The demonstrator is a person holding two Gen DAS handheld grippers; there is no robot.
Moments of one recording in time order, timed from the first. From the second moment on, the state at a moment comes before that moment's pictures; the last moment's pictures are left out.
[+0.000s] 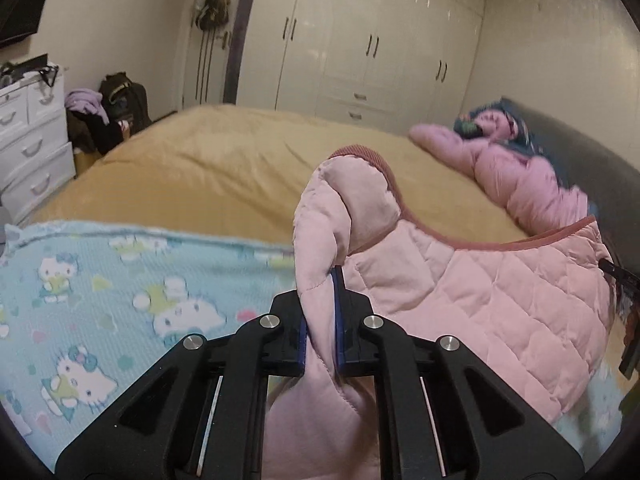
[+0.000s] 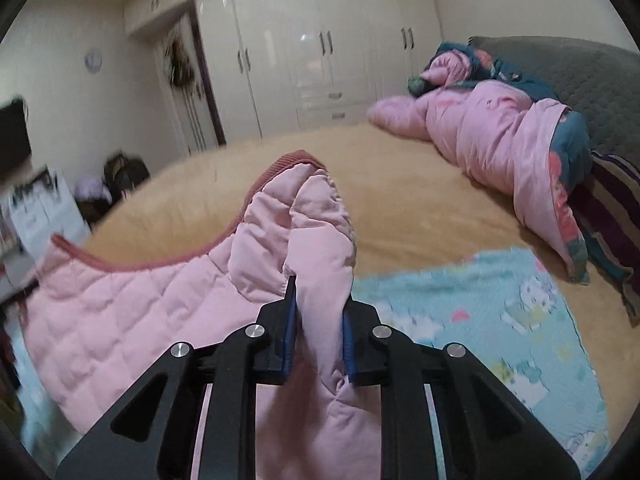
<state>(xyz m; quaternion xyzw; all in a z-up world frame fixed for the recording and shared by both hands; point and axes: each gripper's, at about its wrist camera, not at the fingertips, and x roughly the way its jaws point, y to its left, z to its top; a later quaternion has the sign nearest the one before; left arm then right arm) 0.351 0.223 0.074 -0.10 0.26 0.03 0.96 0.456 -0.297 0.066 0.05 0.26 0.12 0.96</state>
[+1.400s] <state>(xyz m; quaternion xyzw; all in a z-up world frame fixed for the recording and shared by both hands) 0.453 0.228 -0.032 -0.08 0.38 0.09 0.92 0.550 -0.285 -0.079 0.02 0.43 0.03 0.90</state>
